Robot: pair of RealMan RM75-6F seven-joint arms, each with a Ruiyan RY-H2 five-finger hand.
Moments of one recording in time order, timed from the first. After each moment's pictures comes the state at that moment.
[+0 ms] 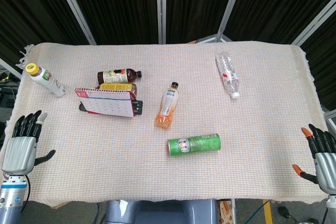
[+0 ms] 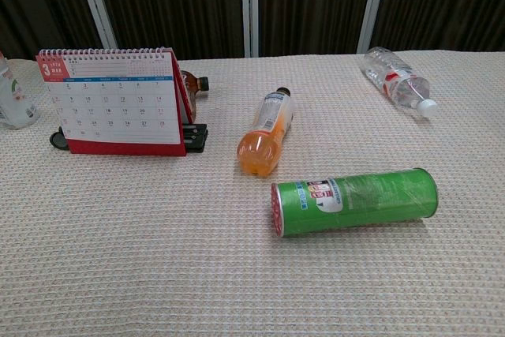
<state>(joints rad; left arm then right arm) -0.12 -1.23 -0.07 -1.76 1.47 1.52 0.32 0.01 -1.04 0.04 -1.62 -1.55 1.54 0.05</state>
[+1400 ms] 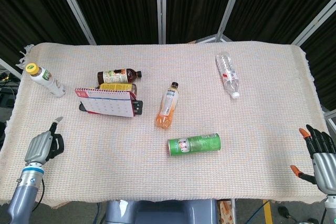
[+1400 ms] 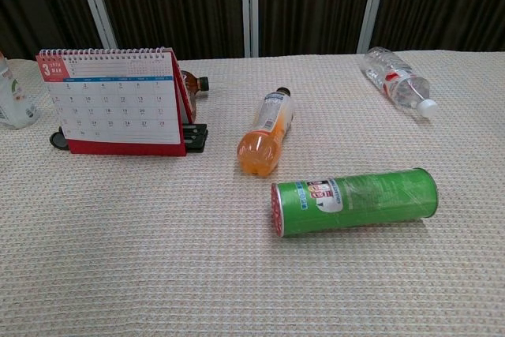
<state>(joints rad) -0.25 -1.25 -0.19 -1.83 0.96 1.13 0.17 0.02 -1.04 0.04 -1.63 -1.55 1.53 0.06</state>
